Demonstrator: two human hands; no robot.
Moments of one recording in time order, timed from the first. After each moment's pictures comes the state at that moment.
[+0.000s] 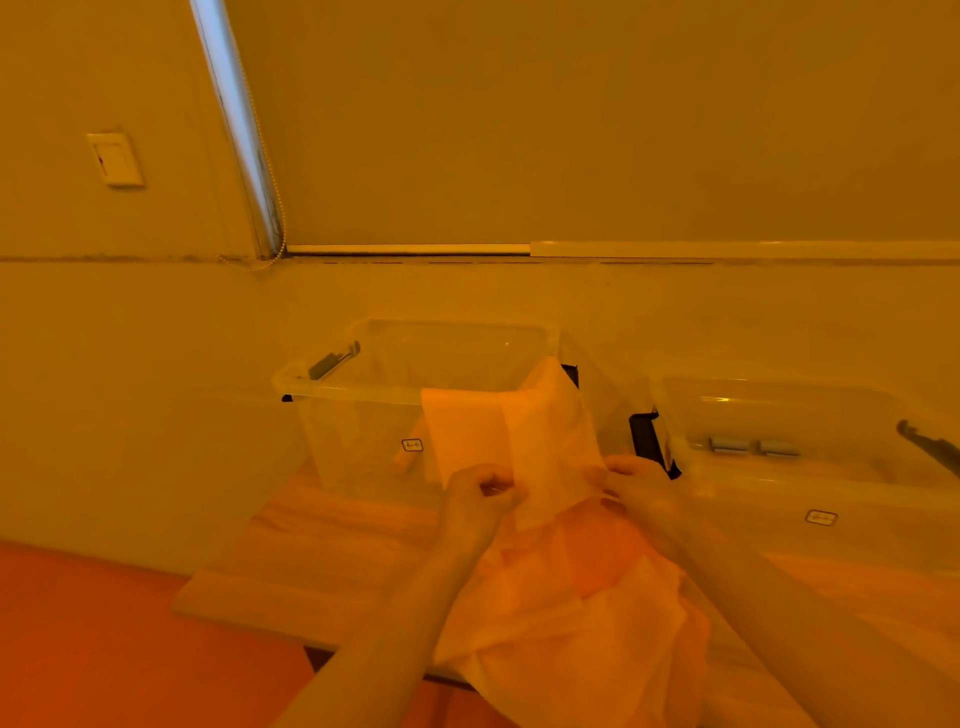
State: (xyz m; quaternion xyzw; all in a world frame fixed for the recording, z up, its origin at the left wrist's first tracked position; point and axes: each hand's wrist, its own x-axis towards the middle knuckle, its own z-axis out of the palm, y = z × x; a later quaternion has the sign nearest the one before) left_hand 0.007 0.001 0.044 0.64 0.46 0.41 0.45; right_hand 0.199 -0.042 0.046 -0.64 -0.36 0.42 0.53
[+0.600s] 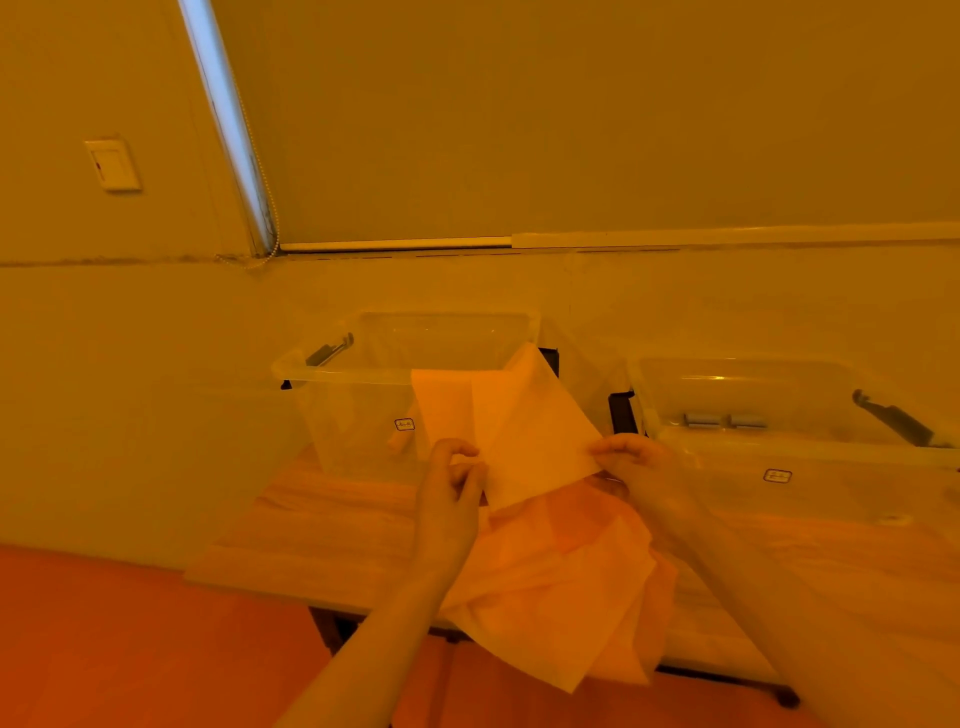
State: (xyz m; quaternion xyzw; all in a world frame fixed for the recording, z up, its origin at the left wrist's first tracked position) left_hand -0.015 -0.055 0.043 0.64 0.39 0.53 0.40; right_hand 0.192 -0.106 0.056 -0.57 -0.36 0.39 0.63
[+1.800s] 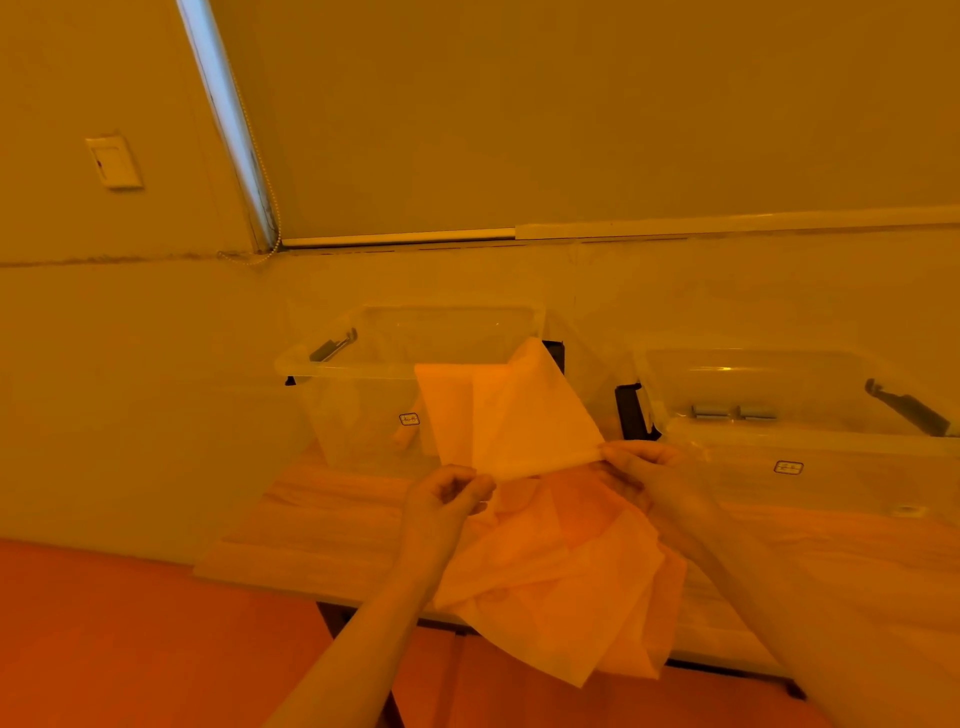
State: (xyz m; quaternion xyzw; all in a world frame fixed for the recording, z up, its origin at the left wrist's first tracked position) left_hand -0.033 -0.050 0.032 0.58 0.40 0.50 0.51; right_hand 0.193 -0.113 0.053 -0.51 -0.30 0.47 0.65
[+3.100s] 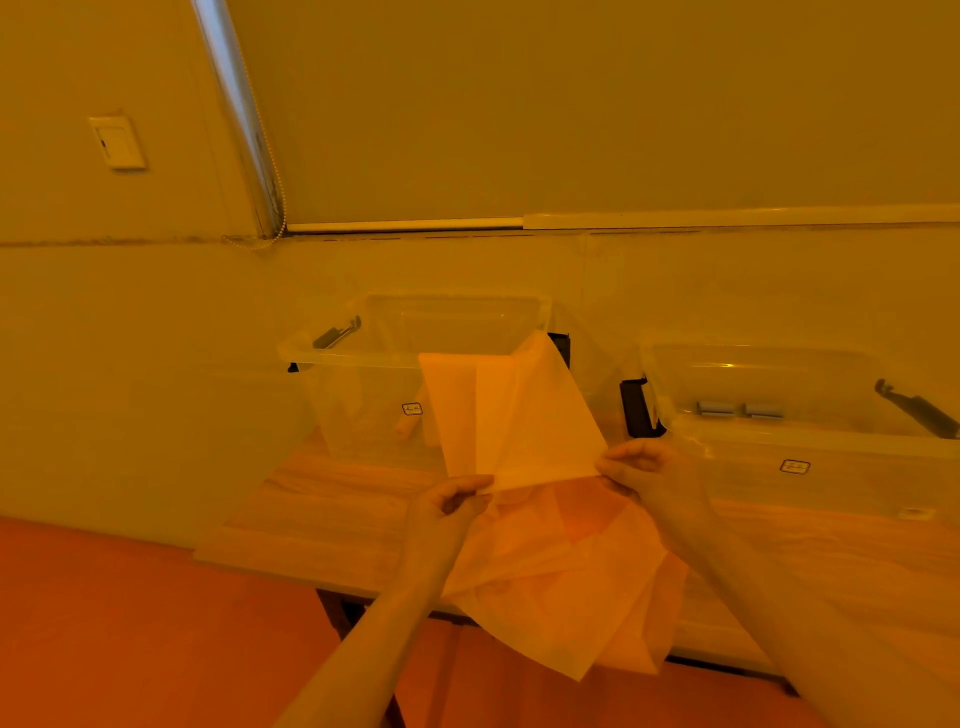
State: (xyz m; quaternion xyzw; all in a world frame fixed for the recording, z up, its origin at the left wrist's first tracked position) left_hand -0.039 -0.057 0.014 0.56 0.43 0.47 0.53; right_hand 0.193 -0.108 0.034 -0.58 -0.38 0.36 0.63
